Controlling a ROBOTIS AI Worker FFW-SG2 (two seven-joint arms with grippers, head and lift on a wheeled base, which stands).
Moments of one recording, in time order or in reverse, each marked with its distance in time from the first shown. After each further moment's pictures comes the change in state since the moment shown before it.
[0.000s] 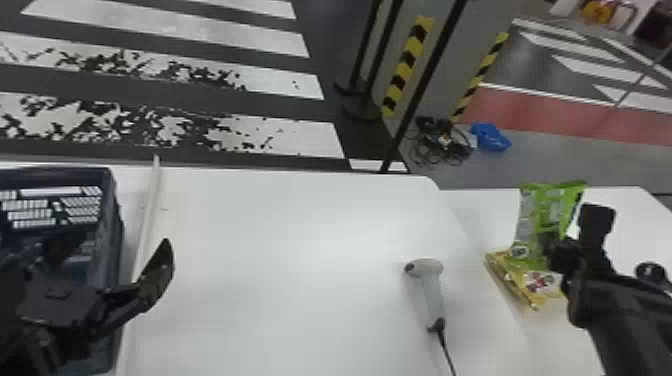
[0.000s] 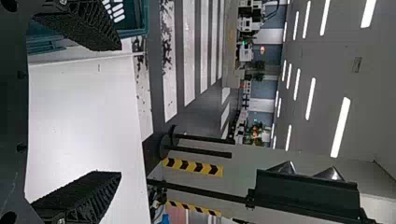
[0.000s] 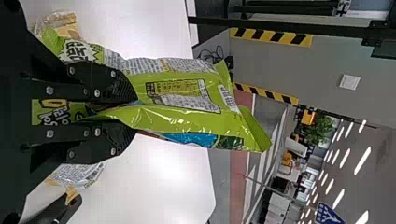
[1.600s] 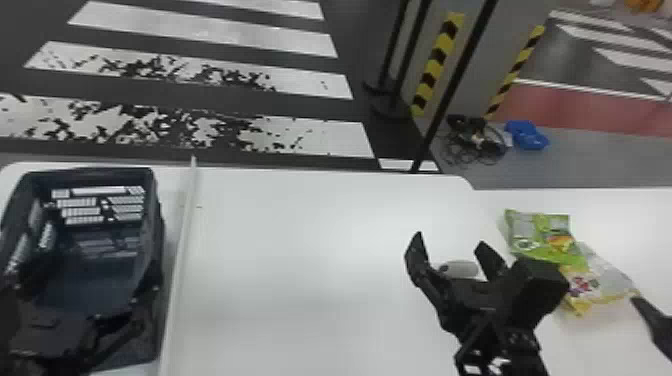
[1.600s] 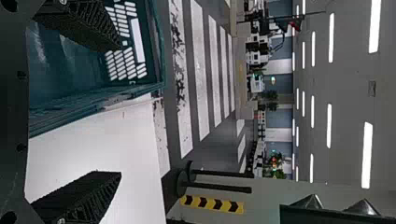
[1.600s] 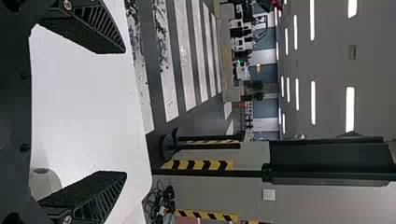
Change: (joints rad) left arm 0.194 0.014 0.113 -0.195 -0.072 0.115 0.094; right arm 0.855 0.531 0.362 -1.374 -0.020 -0.027 -0.154
